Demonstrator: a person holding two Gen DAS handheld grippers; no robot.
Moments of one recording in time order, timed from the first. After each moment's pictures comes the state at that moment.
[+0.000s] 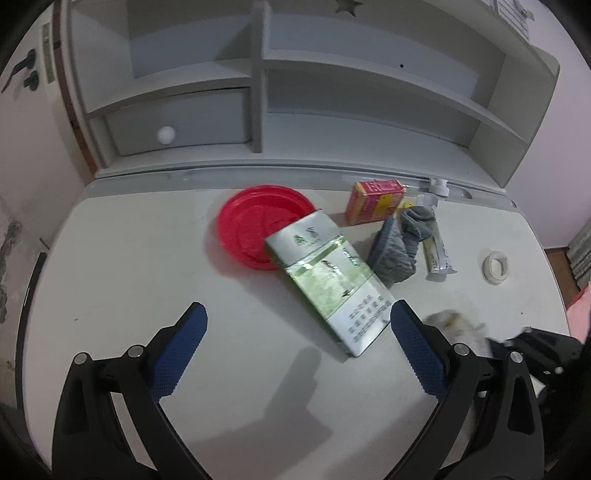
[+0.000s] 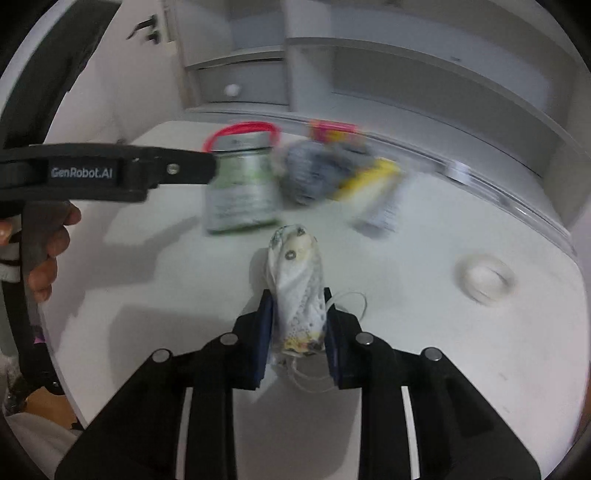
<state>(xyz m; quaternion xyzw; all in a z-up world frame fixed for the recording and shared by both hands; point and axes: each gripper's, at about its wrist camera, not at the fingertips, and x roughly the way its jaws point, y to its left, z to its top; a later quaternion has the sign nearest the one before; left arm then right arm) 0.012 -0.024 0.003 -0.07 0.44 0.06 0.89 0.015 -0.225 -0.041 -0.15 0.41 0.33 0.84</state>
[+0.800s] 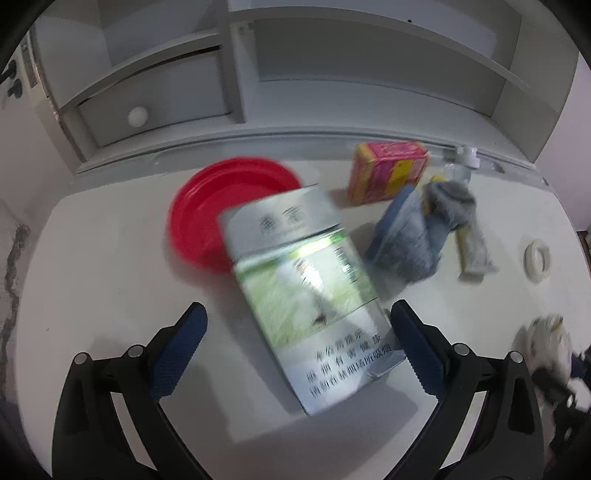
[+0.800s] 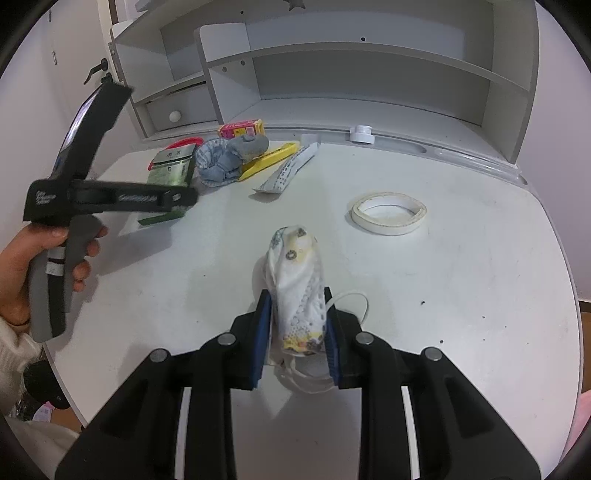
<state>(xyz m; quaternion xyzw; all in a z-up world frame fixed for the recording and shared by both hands) 0.049 -0.040 -0.035 -0.05 0.48 0.09 0.87 0.011 -0.300 -0.045 -0.08 0.41 0.28 0.86</state>
